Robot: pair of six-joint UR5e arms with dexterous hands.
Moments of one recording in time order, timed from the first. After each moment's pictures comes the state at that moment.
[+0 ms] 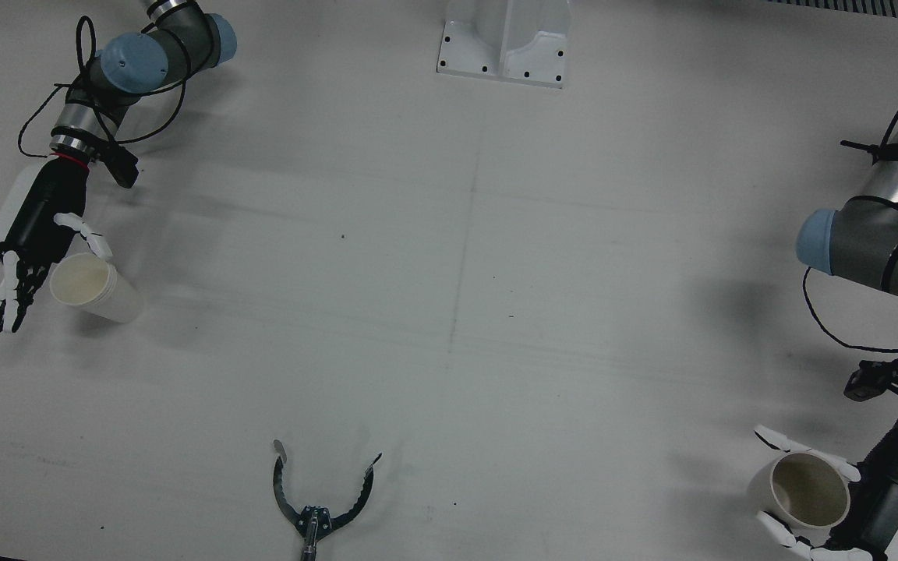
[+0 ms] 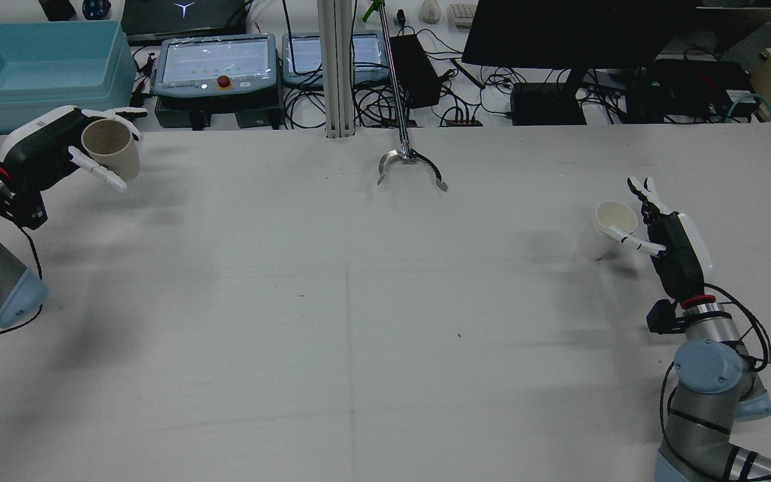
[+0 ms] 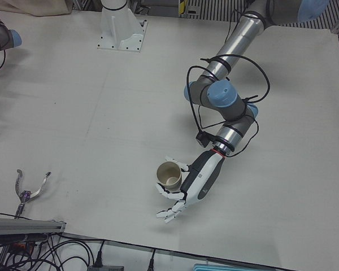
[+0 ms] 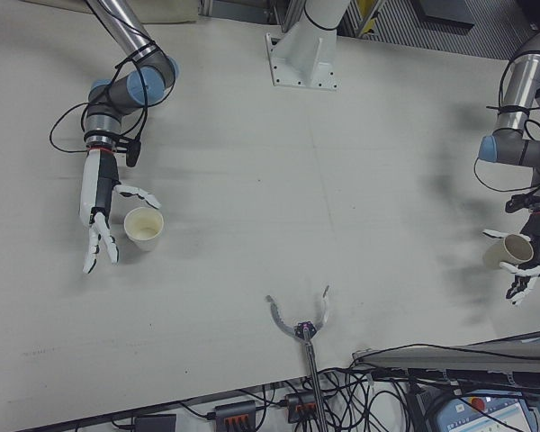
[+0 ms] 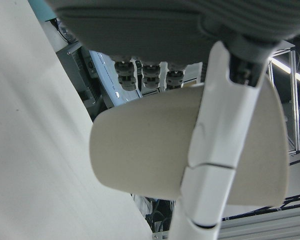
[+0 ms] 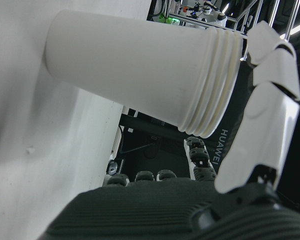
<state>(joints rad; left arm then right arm) -1.02 -2.05 -1.25 -0.02 1.50 0.38 0.60 -1.48 1.49 -3.23 -0.57 -0.18</state>
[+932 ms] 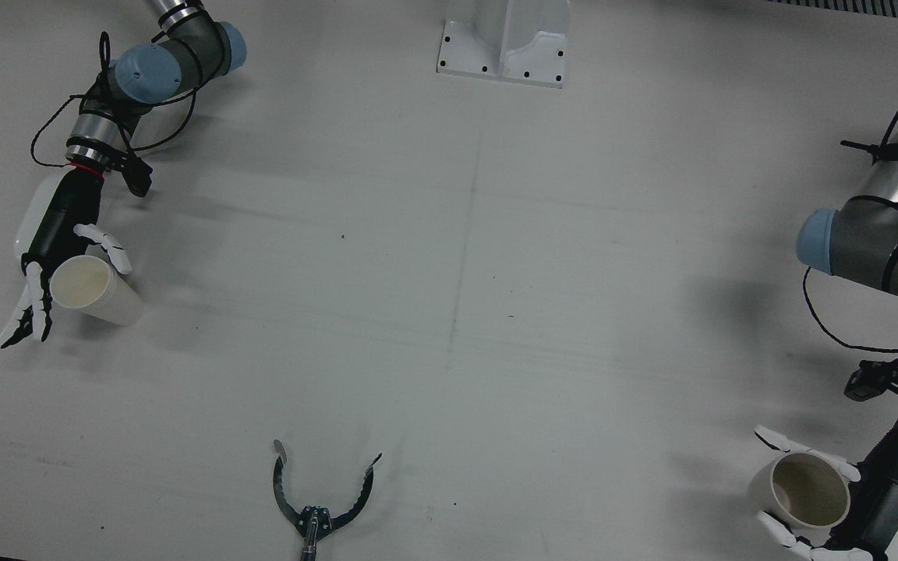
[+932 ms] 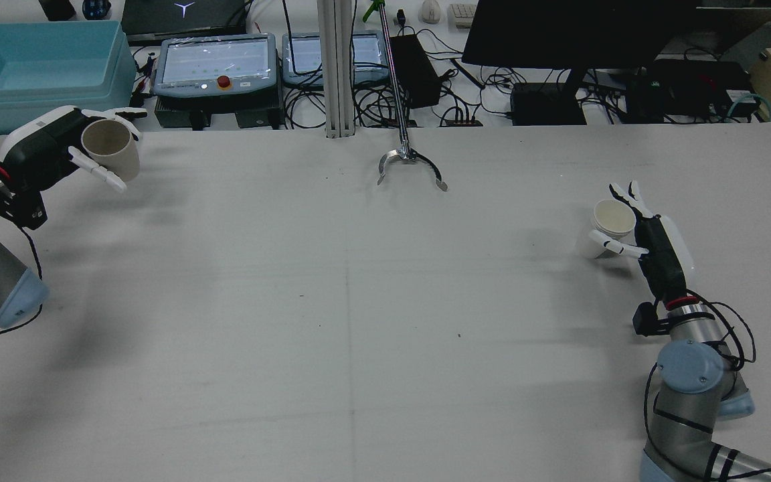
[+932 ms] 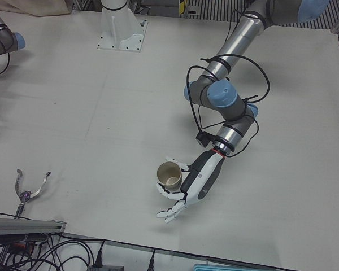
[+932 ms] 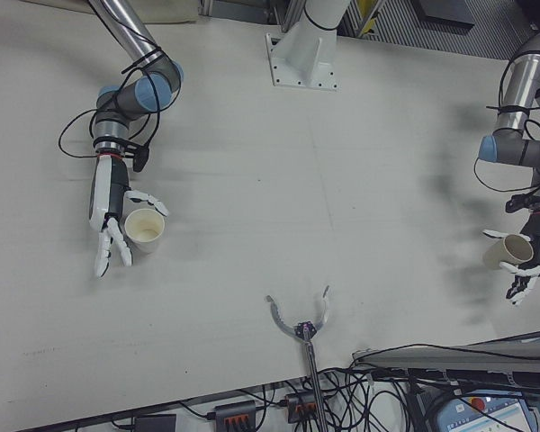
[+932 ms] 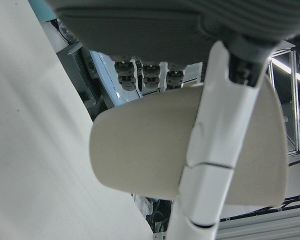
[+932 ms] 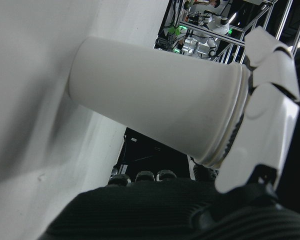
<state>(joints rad) -1.02 -2.05 -1.25 -0.02 1.50 0.38 0.59 -1.43 1.45 -3.22 -0.57 -0.25</state>
